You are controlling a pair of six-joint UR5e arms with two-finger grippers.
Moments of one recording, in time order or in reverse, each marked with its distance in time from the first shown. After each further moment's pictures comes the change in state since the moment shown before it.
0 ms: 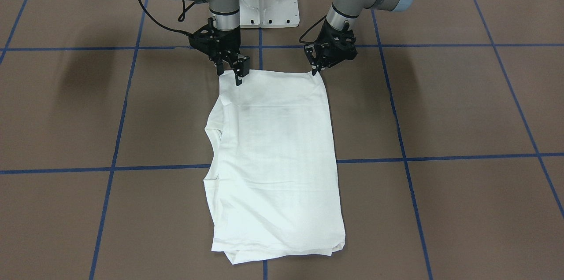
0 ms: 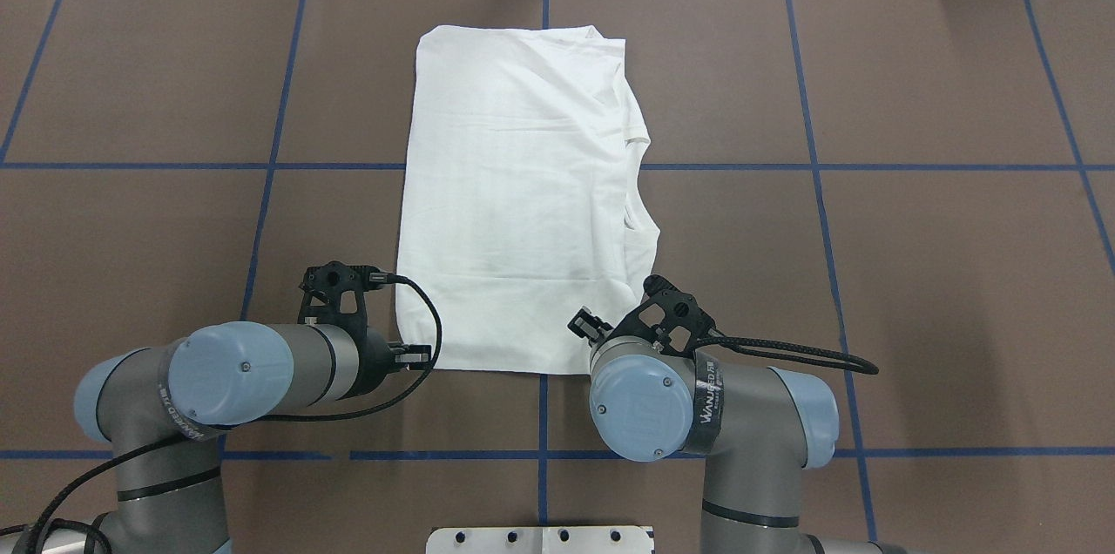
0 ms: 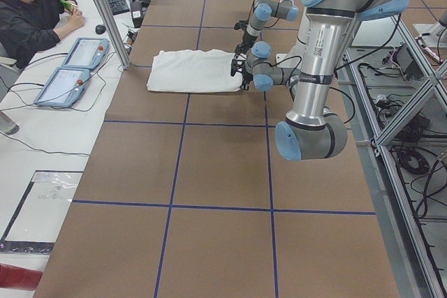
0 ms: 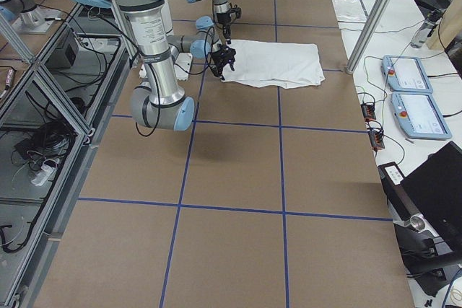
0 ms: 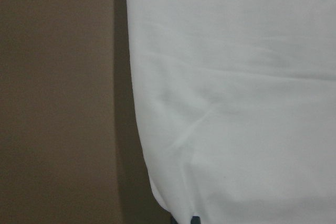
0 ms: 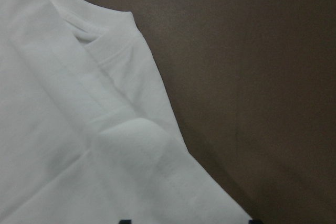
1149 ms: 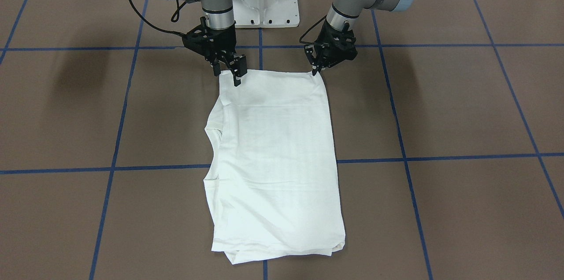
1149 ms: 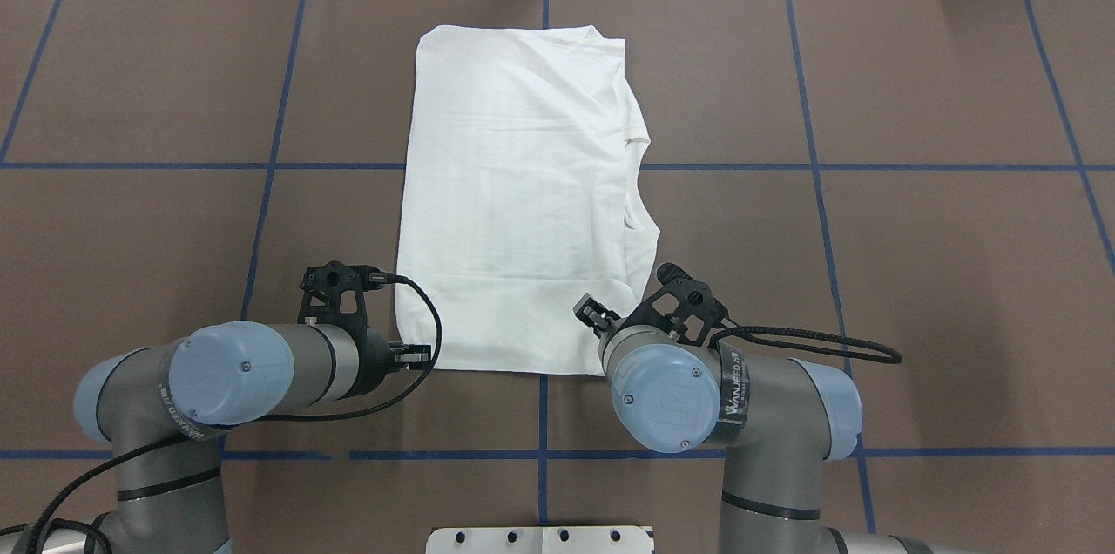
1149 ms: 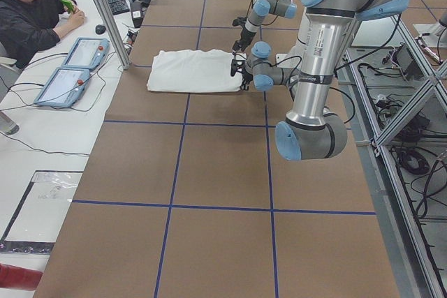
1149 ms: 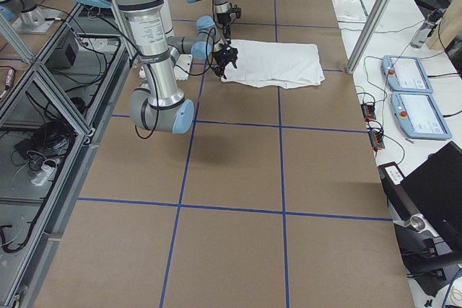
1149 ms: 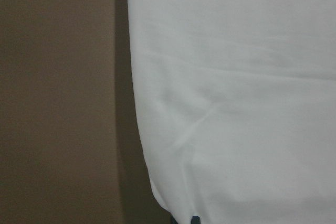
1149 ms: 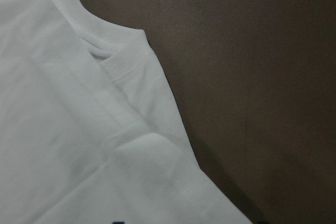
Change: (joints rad) left arm 0.000 0.000 0.000 0.003 0.001 0.000; right arm 0.015 -0.032 0.038 0.049 0.003 -0.012
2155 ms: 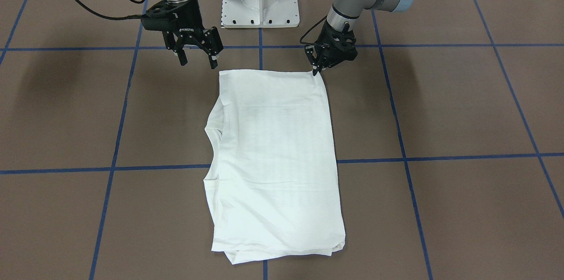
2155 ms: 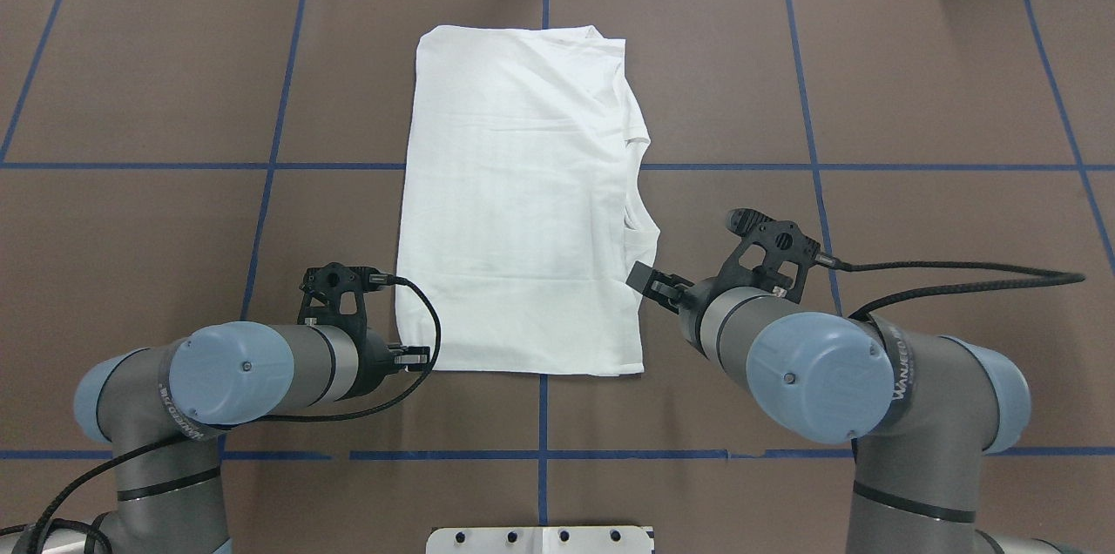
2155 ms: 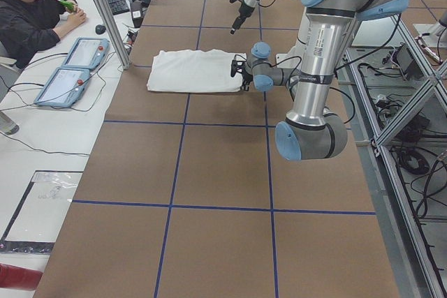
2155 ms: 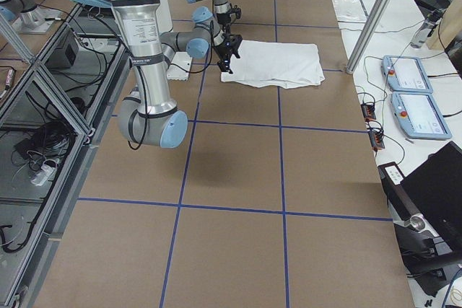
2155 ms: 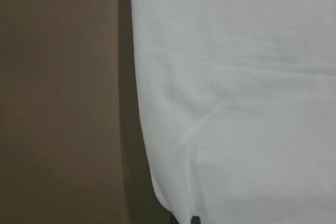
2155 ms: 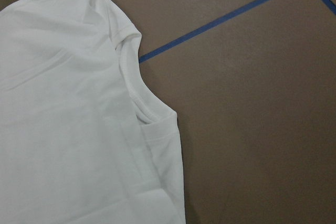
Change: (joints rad) left arm 0.000 0.001 0.002 0.002 -0.006 0.003; right arm 0.064 -0.172 0.267 0.012 -0.008 -0.284
